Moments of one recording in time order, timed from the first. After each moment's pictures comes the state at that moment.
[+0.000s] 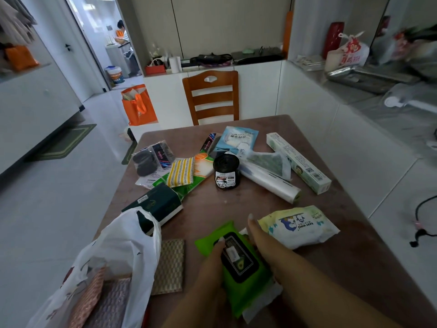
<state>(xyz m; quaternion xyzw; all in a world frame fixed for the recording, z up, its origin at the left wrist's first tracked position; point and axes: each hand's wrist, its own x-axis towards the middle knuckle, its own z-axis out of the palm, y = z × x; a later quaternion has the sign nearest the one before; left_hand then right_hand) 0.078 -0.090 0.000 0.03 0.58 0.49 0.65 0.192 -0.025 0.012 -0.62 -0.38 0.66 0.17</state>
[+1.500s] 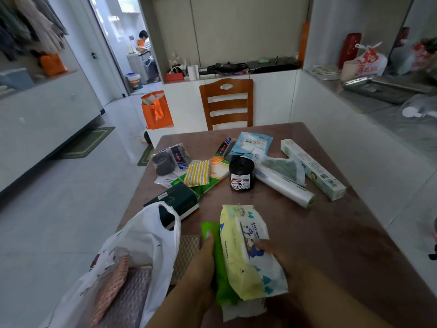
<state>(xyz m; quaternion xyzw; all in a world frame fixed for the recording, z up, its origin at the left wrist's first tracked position) 0.041 -0.119 0.038 0.09 0.49 0.49 0.72 0.202 -0.077 0.036 -0.51 -0.32 0.76 0.24</state>
